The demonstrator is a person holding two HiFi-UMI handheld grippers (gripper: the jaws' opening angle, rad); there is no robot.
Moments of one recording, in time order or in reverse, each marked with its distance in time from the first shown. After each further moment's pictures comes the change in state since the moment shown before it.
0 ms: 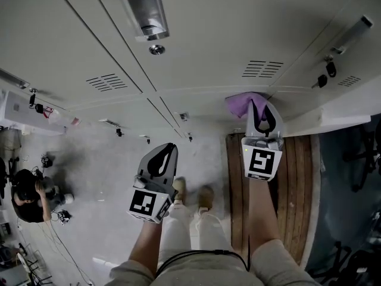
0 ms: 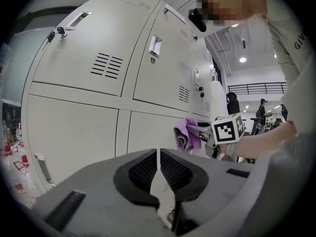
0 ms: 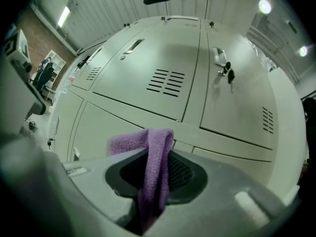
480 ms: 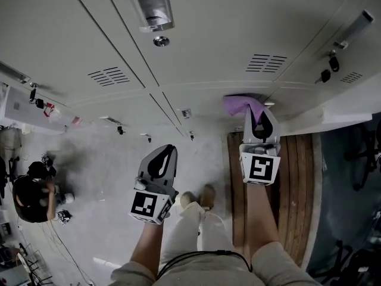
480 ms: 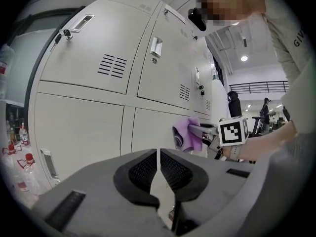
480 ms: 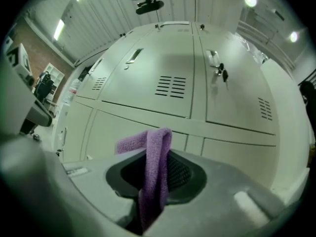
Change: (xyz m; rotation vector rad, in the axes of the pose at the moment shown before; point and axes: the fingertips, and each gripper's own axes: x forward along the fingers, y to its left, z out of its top) left arm -0.015 0.005 -0.009 0.004 0.001 0.036; right arm -0.020 0.024 -0.001 0.072 -0.074 0.035
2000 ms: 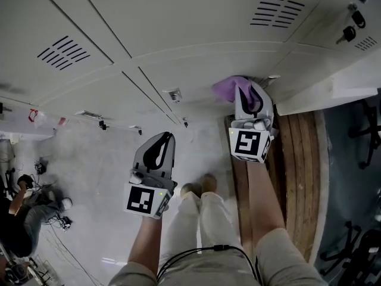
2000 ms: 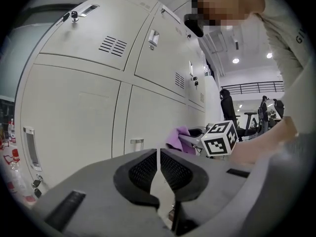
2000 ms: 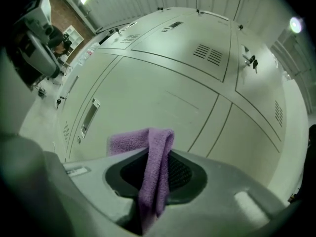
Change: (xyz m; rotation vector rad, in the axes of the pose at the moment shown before) left arm 0.028 0.003 -0.059 0.024 -0.026 -0.090; right arm 0.019 0.027 -0.112 -0.305 0.180 -0.020
